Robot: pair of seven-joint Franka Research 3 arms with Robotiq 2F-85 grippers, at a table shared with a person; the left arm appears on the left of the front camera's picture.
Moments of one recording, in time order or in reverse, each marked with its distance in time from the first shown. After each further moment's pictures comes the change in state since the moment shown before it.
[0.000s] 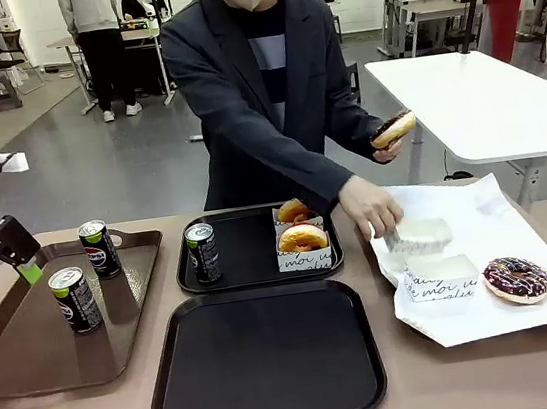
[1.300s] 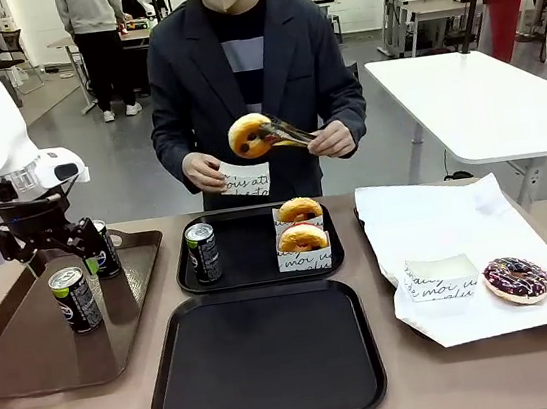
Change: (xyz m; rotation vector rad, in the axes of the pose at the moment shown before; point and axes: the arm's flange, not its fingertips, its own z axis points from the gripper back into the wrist) left arm 0.090 -0.016 -0.082 0.113 0.018 0.112; right arm 0.000 0.000 0.000 0.000 0.000 0.000
